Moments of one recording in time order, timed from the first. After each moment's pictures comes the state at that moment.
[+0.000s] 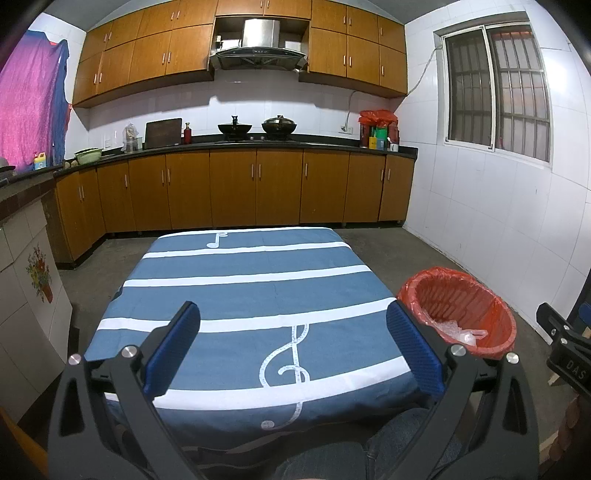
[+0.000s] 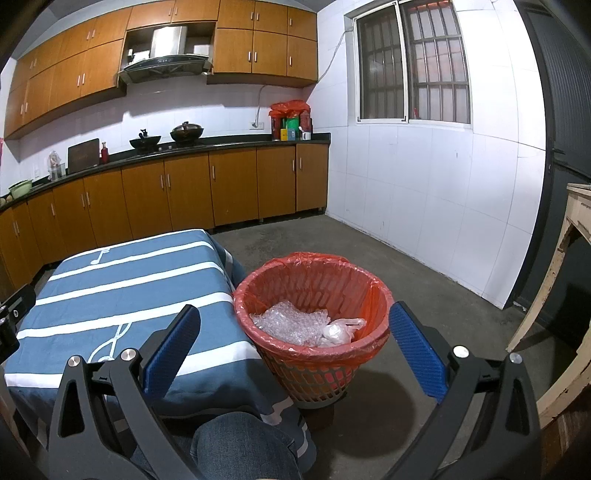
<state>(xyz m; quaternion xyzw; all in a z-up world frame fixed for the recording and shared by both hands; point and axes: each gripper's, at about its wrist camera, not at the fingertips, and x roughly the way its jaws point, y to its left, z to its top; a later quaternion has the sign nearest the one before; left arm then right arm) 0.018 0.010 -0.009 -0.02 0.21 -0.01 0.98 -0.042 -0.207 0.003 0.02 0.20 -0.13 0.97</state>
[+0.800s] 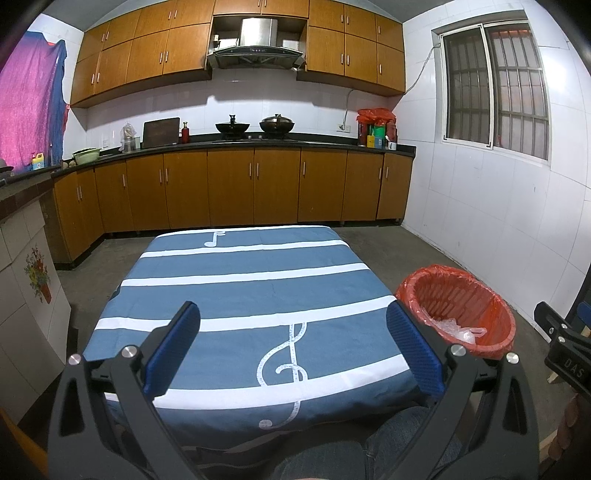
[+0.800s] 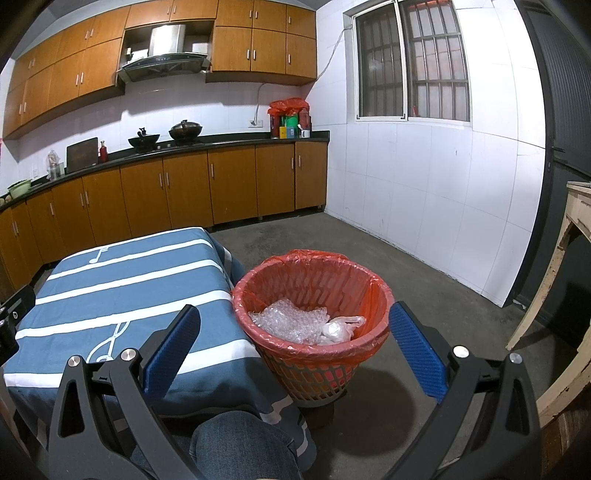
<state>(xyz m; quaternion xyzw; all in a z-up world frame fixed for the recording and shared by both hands) 0.018 0.008 -0.010 -0.02 0.21 -0.01 0.98 -0.042 -0.207 0.004 0.02 0.20 -0.13 0.97</state>
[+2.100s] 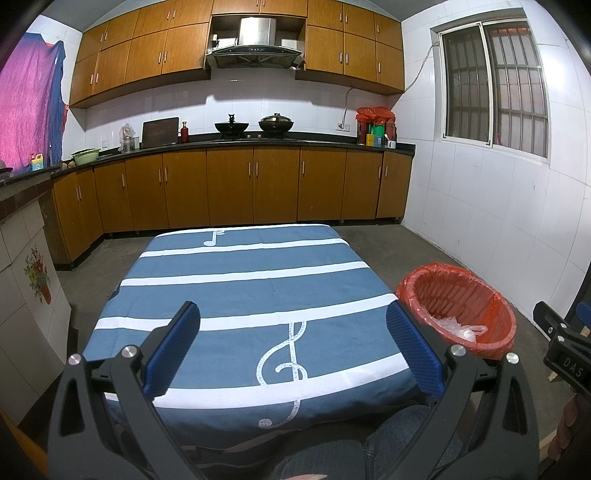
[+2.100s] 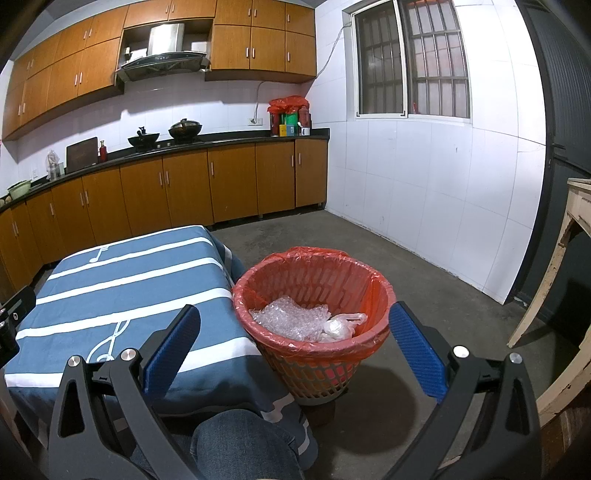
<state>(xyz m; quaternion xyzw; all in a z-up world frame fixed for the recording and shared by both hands) 0.018 0.008 -0.010 -0.02 0.21 -0.01 0.98 -0.045 -0.205 0.003 0.02 0.20 -0.13 0.97</state>
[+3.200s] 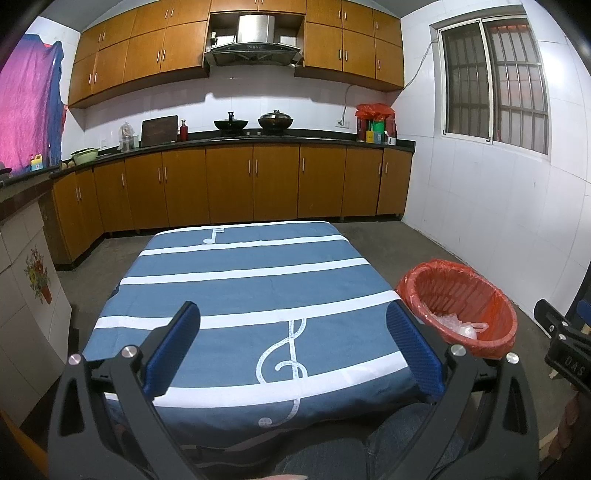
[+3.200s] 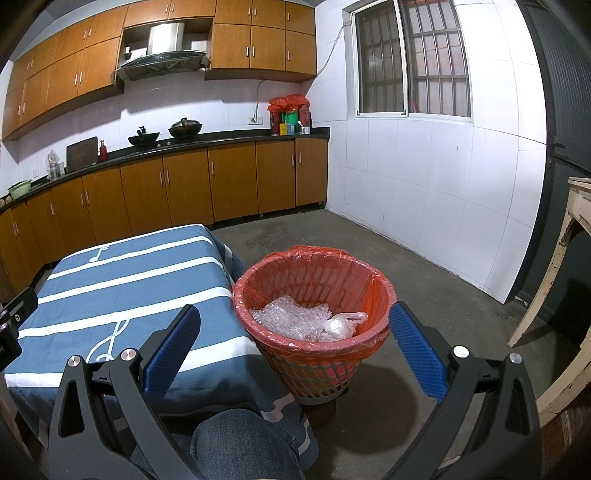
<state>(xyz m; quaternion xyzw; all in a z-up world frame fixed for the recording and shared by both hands) 0.019 0.012 -0.017 -0.02 0.21 -0.01 0.98 -0.045 -0.206 0.004 0.02 0.20 -0.13 0.97</state>
